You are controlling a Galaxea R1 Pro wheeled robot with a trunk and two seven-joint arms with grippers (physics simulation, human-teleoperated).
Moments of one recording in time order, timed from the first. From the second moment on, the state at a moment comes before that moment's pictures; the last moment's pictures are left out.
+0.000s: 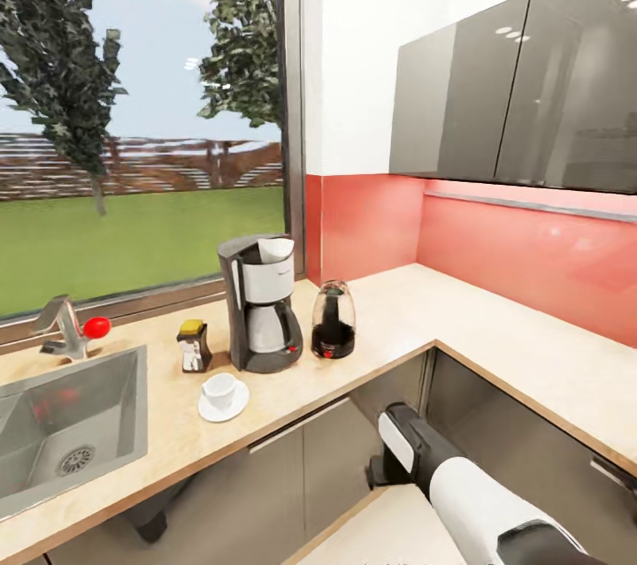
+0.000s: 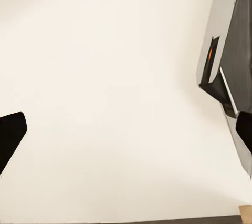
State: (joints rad) left arm 0.16 0.16 0.12 -0.06 -0.03 -0.03 0.09; right arm -0.75 0.13 0.23 -0.39 -0.39 0.98 -0.37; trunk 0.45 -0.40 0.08
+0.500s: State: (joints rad) left arm 0.16 0.14 0.12 -0.10 -0.03 -0.06 0.09; right arm -0.54 0.11 0.24 -0.02 -0.10 0.26 -0.20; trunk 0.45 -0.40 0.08
